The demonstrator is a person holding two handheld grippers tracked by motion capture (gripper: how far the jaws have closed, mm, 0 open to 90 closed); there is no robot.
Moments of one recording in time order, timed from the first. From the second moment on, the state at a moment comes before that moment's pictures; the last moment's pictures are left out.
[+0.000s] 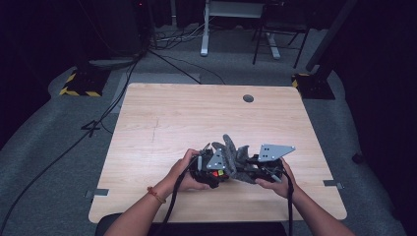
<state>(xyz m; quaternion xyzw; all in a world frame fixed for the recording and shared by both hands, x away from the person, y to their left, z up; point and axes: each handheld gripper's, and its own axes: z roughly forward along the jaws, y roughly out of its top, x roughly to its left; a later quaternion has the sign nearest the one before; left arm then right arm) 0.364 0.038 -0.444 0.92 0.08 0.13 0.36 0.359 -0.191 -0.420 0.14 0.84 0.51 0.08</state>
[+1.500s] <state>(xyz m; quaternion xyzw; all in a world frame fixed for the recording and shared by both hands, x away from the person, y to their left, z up) 0.361 0.035 -0.440 0.92 0.07 0.13 0.35 0.357 -0.185 -0.419 0.14 0.85 0.49 0.13</state>
